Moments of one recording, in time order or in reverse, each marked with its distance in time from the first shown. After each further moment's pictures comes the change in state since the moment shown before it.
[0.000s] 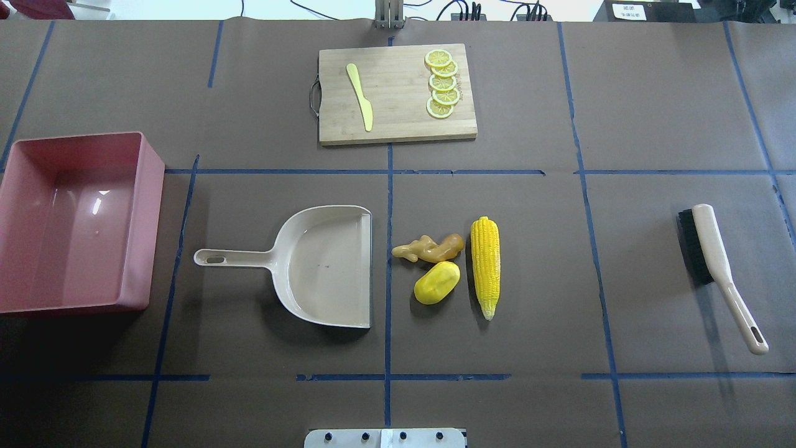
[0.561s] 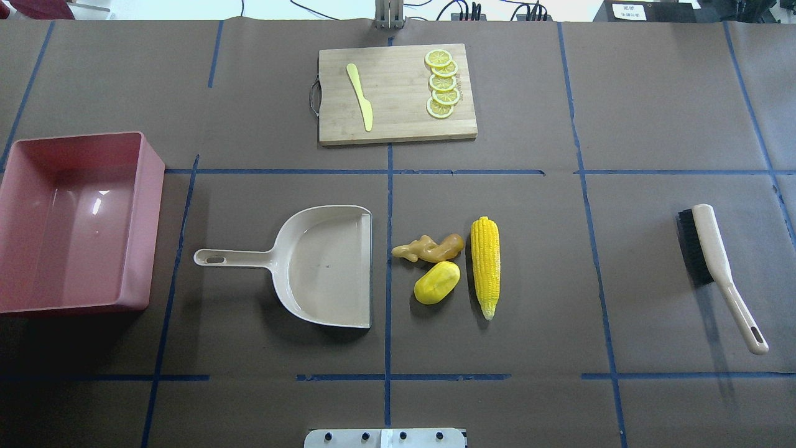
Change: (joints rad) left arm 0.000 -0.001 -0.003 -0.007 -0.002 0.000; right arm 0.000 0.000 0.000 0.000 0.001 0.000
